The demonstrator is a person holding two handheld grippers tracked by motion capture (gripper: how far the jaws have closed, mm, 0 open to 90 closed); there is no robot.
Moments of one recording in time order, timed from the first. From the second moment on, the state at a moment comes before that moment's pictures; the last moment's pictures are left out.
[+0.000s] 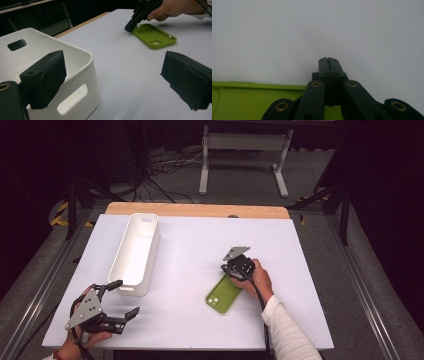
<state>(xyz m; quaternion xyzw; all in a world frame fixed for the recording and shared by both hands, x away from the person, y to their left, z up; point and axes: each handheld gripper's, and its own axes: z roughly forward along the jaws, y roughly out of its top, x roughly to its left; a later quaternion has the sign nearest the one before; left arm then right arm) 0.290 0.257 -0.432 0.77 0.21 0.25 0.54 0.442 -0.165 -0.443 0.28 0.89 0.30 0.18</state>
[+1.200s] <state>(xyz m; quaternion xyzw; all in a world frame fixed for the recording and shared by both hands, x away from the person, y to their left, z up) 0.288 0.254 -0.433 0.78 0.21 0.24 0.54 0.346 -0.219 -0.441 0.27 0.91 0.28 0.13</state>
